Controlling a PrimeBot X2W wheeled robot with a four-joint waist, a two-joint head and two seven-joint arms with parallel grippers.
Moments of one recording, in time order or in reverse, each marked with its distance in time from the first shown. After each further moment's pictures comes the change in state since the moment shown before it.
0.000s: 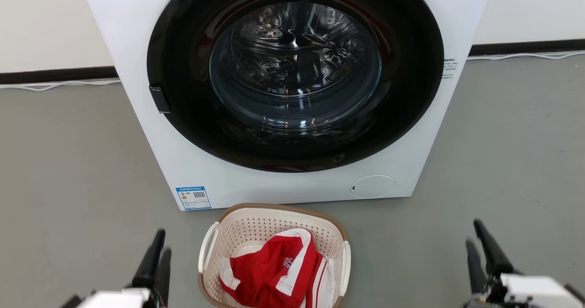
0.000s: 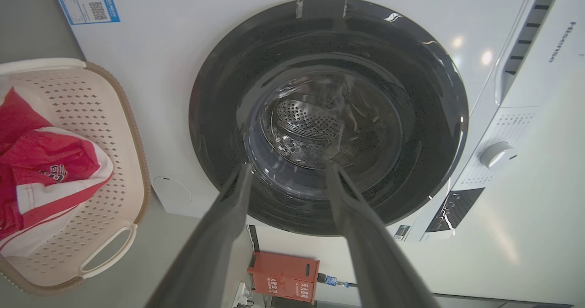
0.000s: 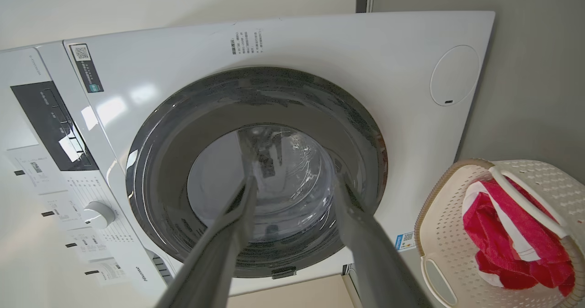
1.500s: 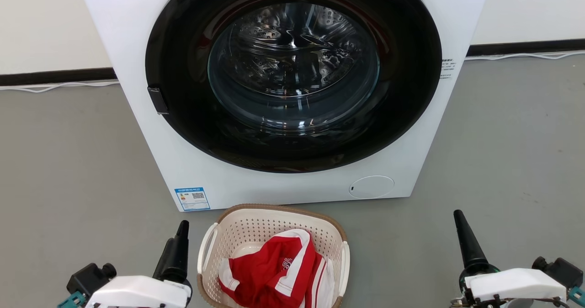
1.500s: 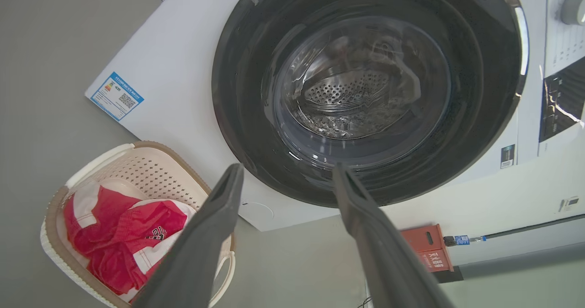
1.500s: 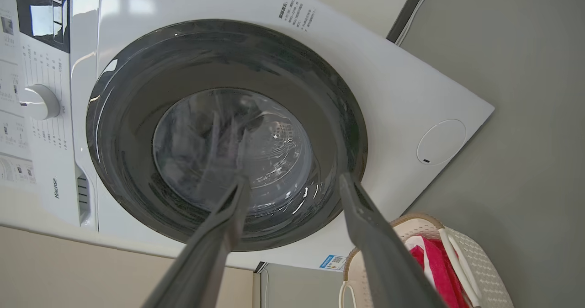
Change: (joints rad) left arm 0.036 0.002 -0.100 -0.129 0.515 0.100 -0.116; right arm 0.032 0.006 0.079 -0.083 -0.453 -0.001 -0.114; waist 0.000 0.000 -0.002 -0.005
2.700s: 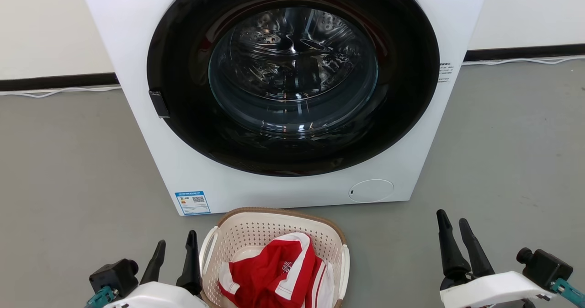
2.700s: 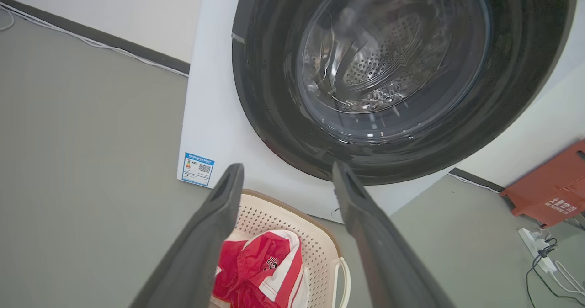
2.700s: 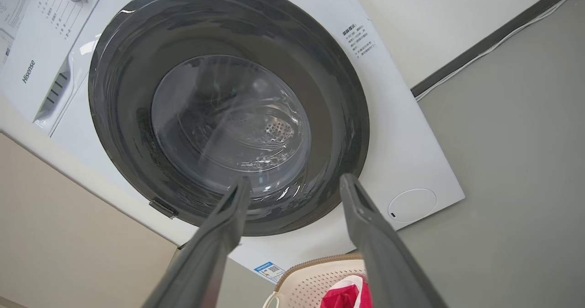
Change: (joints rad) left arm 0.041 0.081 -0.150 -0.068 0.494 0.170 -0.105; right arm 0.023 -0.004 0.058 -0.046 -0.475 0.001 -0.107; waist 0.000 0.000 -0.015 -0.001
